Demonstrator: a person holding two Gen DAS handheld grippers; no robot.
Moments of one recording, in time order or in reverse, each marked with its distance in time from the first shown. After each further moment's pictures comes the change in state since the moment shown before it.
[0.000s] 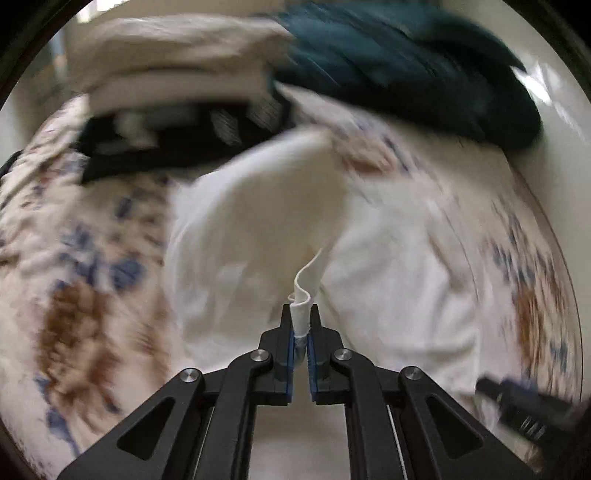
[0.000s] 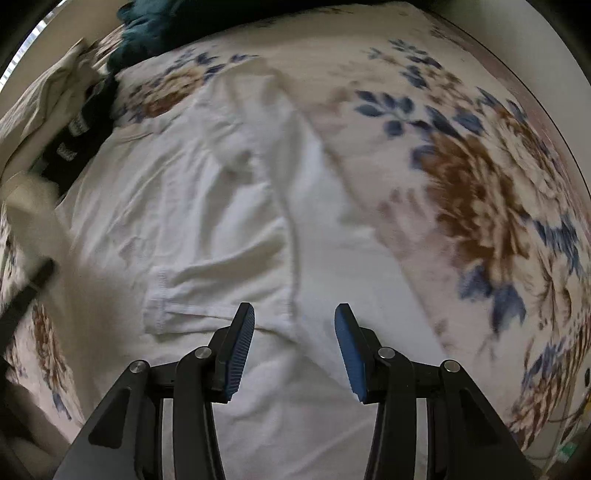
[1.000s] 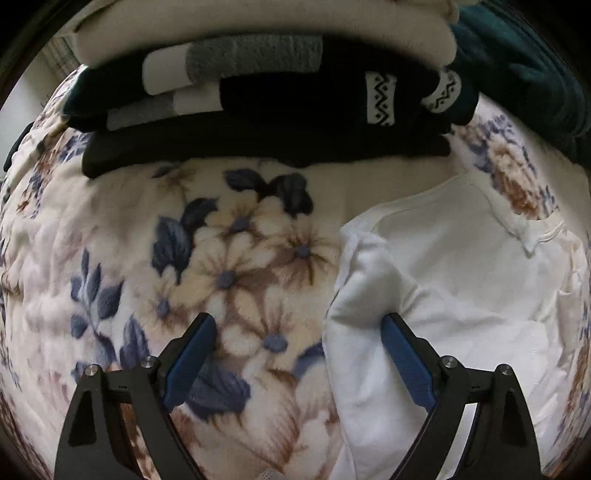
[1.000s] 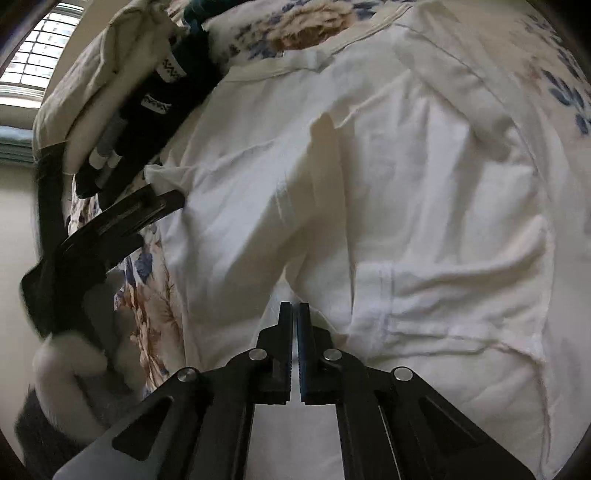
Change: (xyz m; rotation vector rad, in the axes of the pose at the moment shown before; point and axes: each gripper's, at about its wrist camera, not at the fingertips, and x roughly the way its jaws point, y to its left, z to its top) left arm 0.079 0.109 0.082 -0.111 0.184 0.161; right arm 0.038 0.110 0.010 -0.055 0.153 0.364
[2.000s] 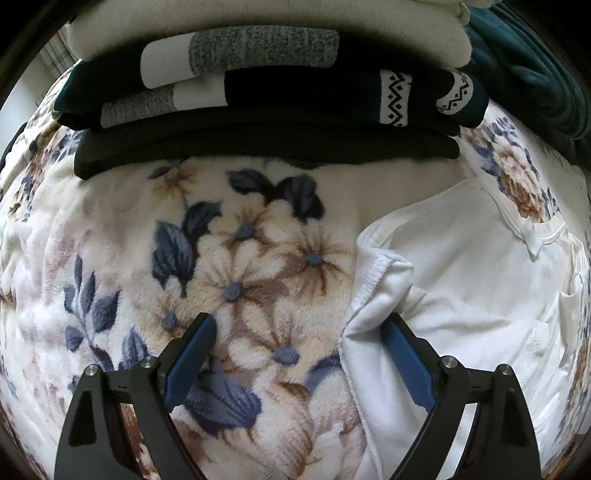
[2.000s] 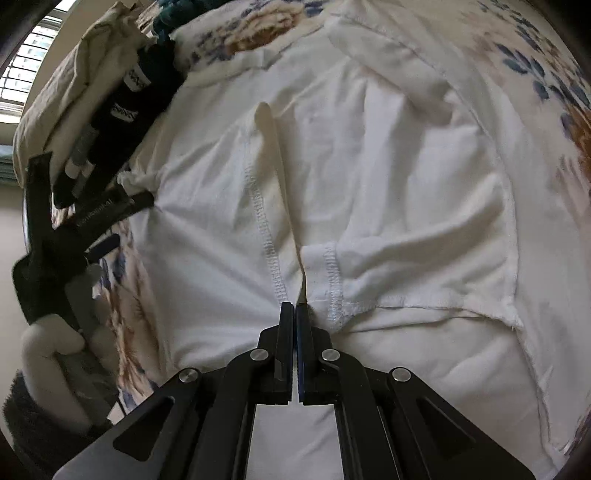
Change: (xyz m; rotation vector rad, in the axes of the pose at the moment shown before) left arm 0.006 0.010 0.000 -0.005 0.002 -0.029; right arm -0.002 -0.026 -0.015 0.067 -0.001 -0.070
